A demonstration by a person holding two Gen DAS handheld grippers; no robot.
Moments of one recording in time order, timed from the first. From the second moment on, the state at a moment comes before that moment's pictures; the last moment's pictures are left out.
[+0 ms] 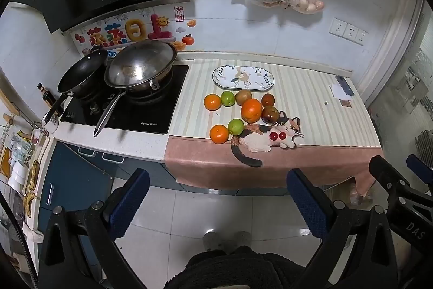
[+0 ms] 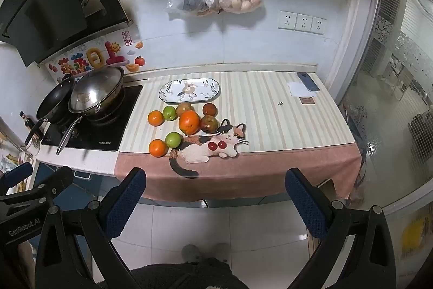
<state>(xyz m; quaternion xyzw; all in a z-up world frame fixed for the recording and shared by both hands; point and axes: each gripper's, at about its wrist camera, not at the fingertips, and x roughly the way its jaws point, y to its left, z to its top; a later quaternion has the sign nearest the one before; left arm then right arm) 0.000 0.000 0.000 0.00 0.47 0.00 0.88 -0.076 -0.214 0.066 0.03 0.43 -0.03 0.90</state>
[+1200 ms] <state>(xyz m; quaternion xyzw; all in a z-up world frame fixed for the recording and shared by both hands) -0.001 -0.006 0.012 0.00 0.45 -0.01 0.89 -0.077 -0.215 0.070 0.03 0.43 -0.03 0.90</state>
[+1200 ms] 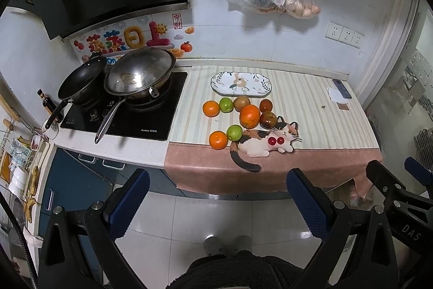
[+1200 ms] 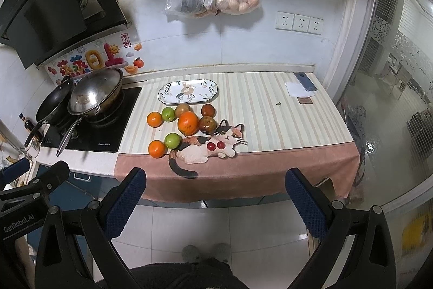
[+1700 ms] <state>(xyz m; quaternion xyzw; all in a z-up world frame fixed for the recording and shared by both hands) 0.004 -0.006 0.011 0.00 0.45 -0.01 0.89 -0.079 -0.219 0.070 0.03 0.42 -0.03 0.90</state>
